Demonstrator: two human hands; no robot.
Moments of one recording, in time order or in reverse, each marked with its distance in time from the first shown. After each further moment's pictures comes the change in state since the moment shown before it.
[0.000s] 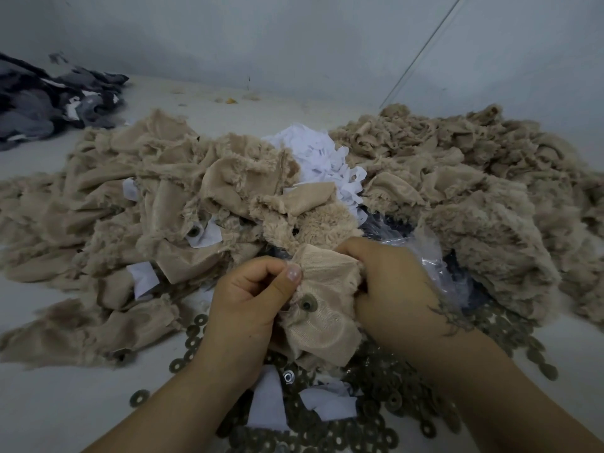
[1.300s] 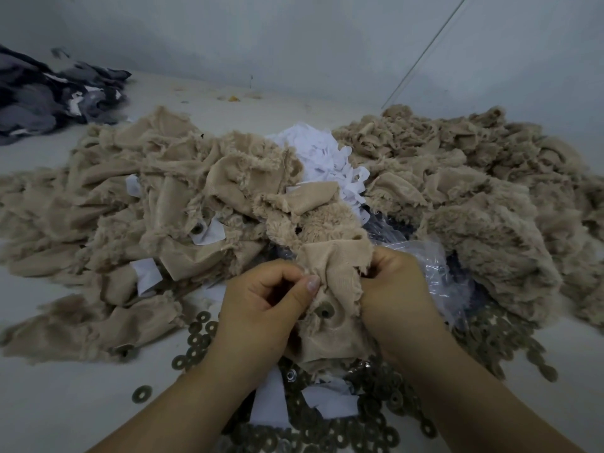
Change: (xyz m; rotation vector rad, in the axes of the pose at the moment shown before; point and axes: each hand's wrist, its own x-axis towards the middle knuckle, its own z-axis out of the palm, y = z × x) left_hand -0.008 0.009 0.007 0.179 -0.080 0.148; right_hand -0.002 0.005 0.028 1.011 0.116 0.223
